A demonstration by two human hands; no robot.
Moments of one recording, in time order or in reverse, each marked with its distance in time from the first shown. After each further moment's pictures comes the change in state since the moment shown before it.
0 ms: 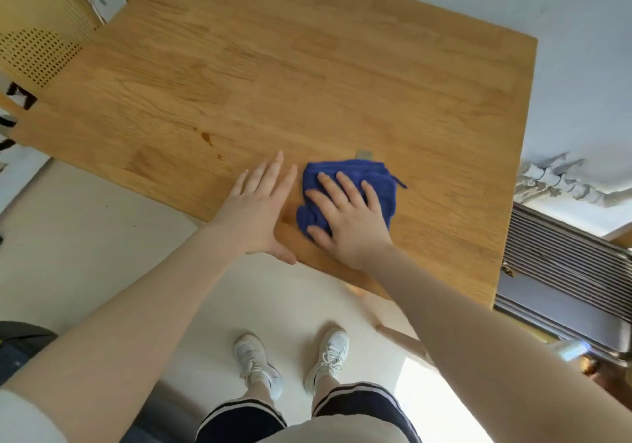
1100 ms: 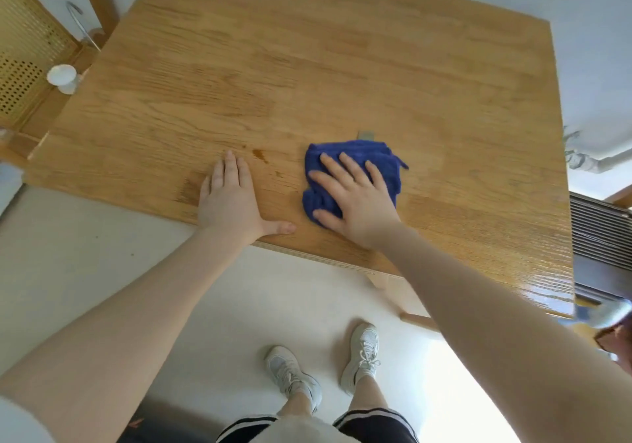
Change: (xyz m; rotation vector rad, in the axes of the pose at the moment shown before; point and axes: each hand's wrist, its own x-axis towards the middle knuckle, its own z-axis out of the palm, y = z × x) left_hand 0.015 -0.132 0.010 -0.058 0.010 -0.260; right_hand 0.082 -0.074 0.004 0.028 -0.036 0.115
